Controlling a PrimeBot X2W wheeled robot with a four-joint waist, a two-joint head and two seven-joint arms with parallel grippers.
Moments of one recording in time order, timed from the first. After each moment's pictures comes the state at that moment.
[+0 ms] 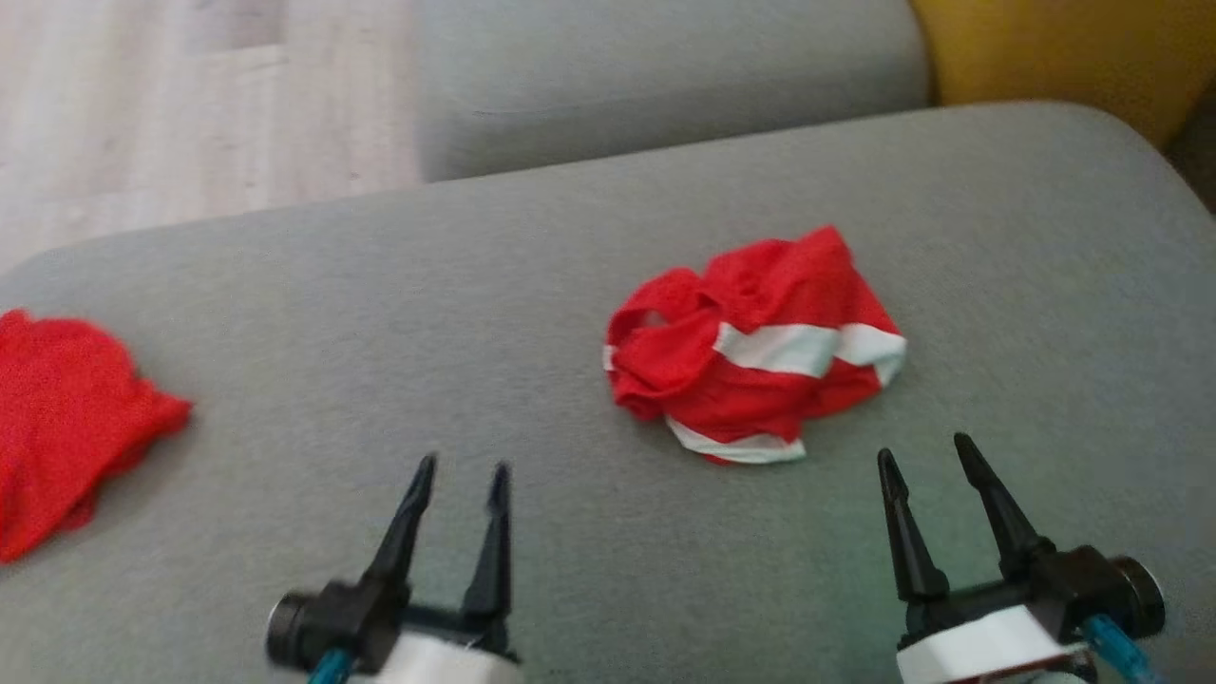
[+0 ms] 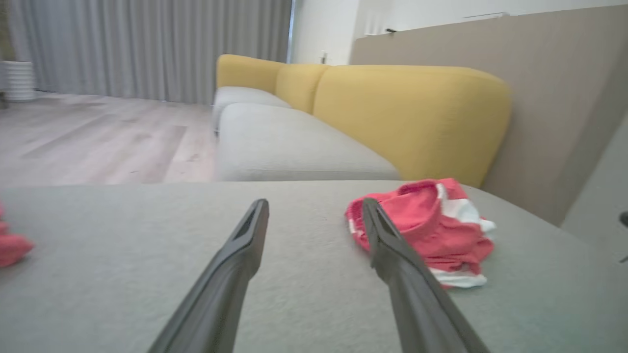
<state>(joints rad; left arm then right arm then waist) 0.05 0.06 -0.35 0.15 -0.26 -0.01 -0.25 0.13 -0.04 0.09 0.11 0.03 0.13 -0.26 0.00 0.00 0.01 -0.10</state>
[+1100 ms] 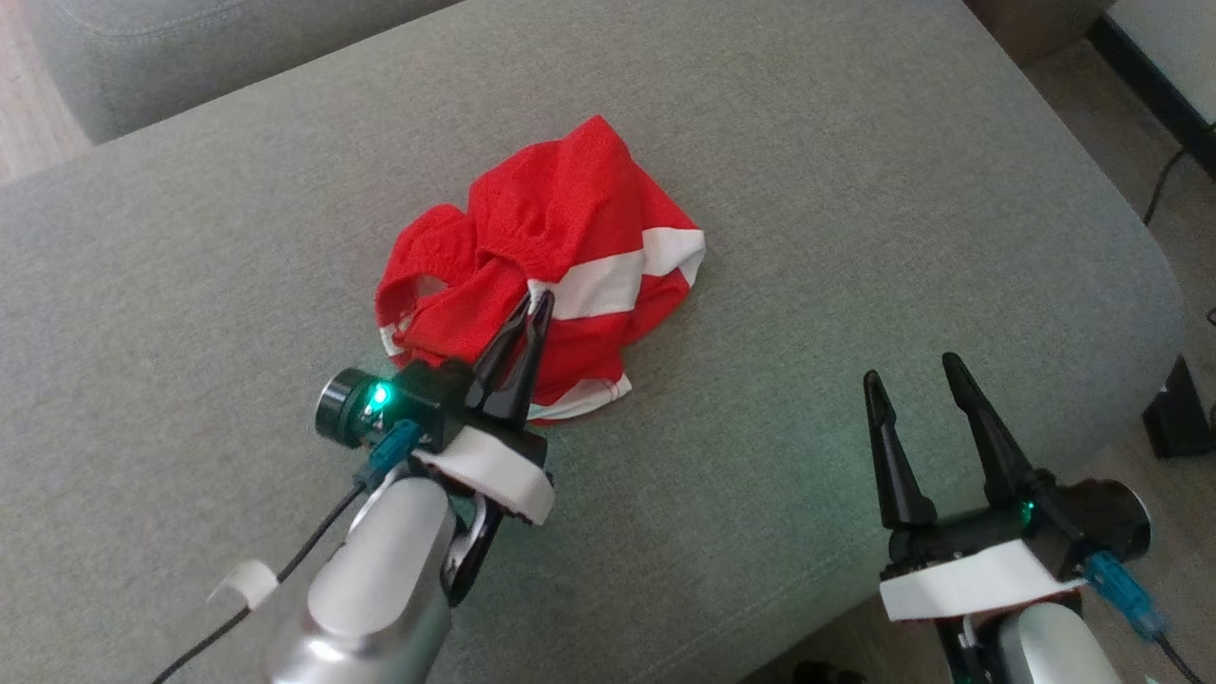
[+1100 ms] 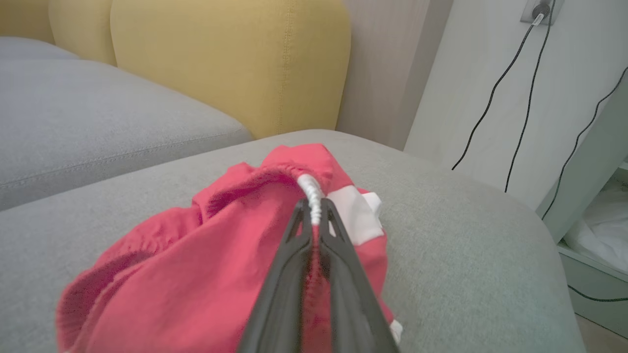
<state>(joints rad) -0.47 0.05 -0.51 0.59 -0.27 -0.11 -0.25 0.01 -0.04 0.13 0.09 0.08 0.13 -0.26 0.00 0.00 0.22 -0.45</state>
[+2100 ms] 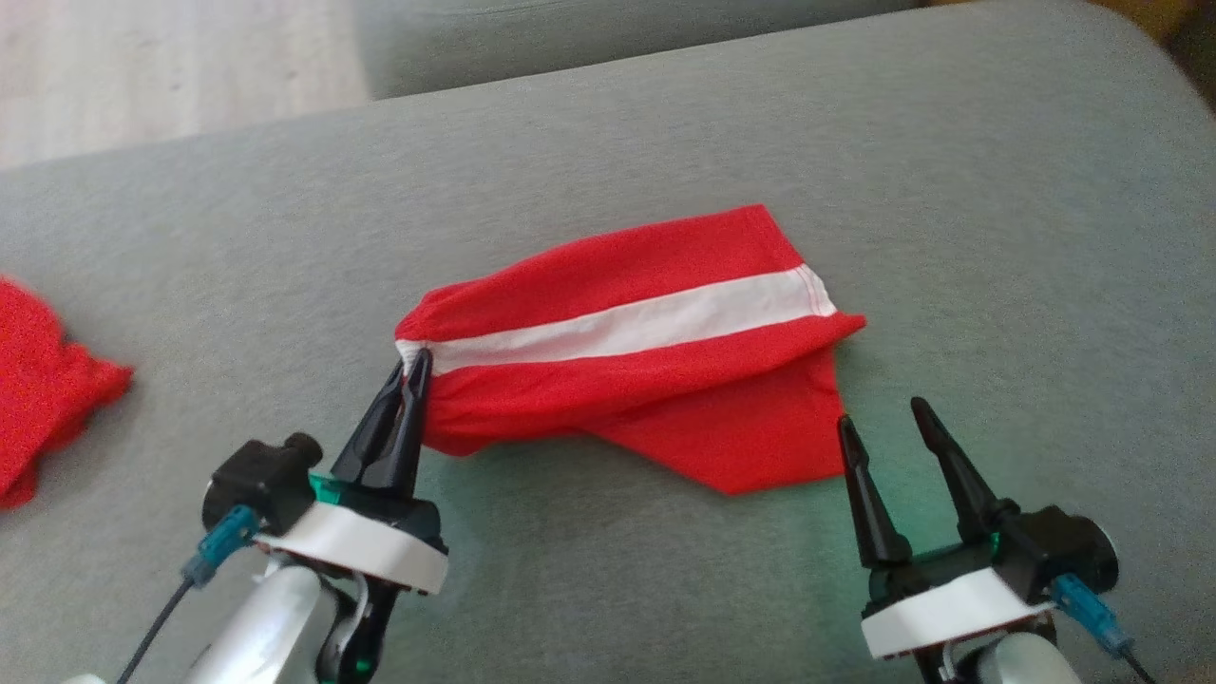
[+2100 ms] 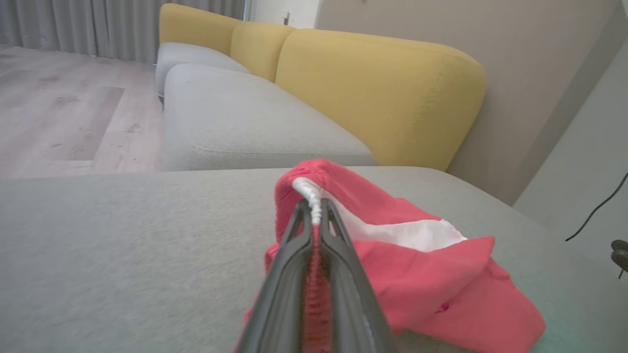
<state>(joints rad) -0.25 0.29 -0.52 0.25 -0.59 -0.07 -0.22 0.04 -0.04 0.17 0.14 0.09 0.13 -0.26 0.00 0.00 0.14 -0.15</state>
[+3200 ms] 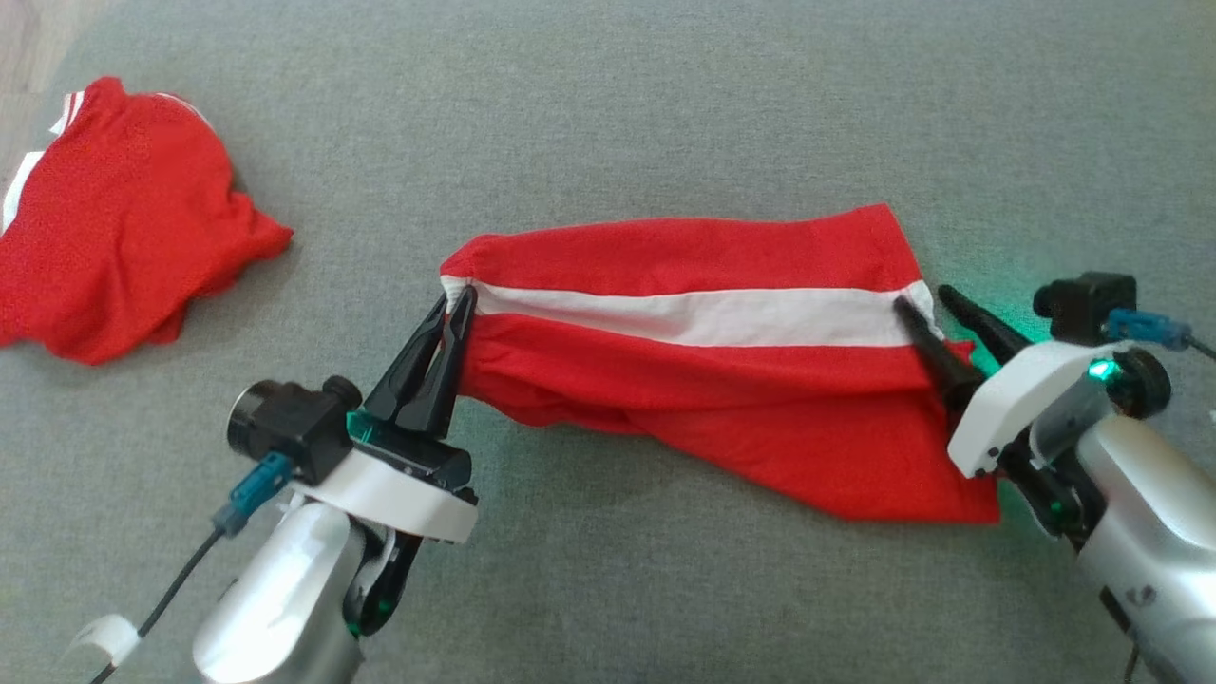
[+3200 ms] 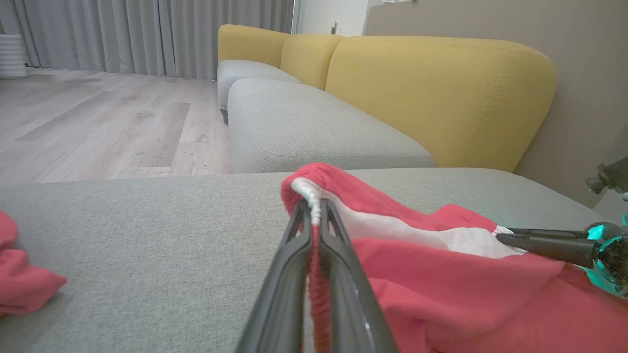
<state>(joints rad) -0.37 0.26 -0.54 0.28 -0.48 -0.12 -0.25 -0.50 -0.45 0.63 0.59 0.76 0.13 0.00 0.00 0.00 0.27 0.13</state>
